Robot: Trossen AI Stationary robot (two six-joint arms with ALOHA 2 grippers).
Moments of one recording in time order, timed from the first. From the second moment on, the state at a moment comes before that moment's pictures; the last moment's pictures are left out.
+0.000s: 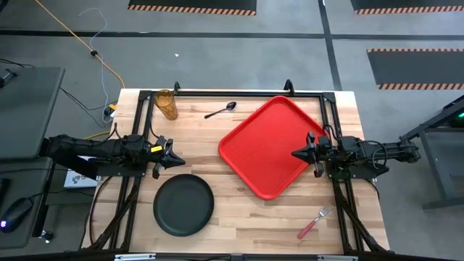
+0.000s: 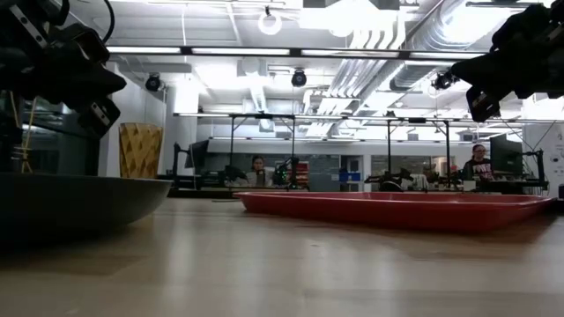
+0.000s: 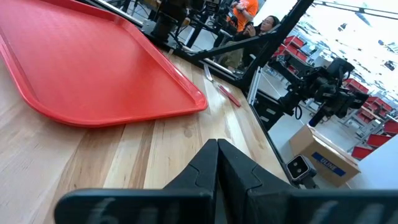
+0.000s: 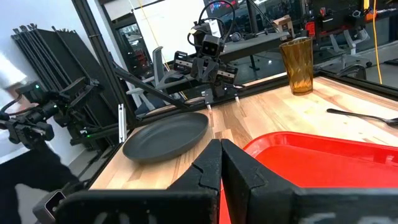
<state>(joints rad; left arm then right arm) -0.05 0.19 0.02 0.03 0.14 -0.50 0.09 0.01 0.01 0.03 0.06 0.28</state>
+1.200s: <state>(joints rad) -0.01 0.28 0.14 0.30 -0.32 -0.71 0.09 0.01 0.01 0.03 0.06 0.28</state>
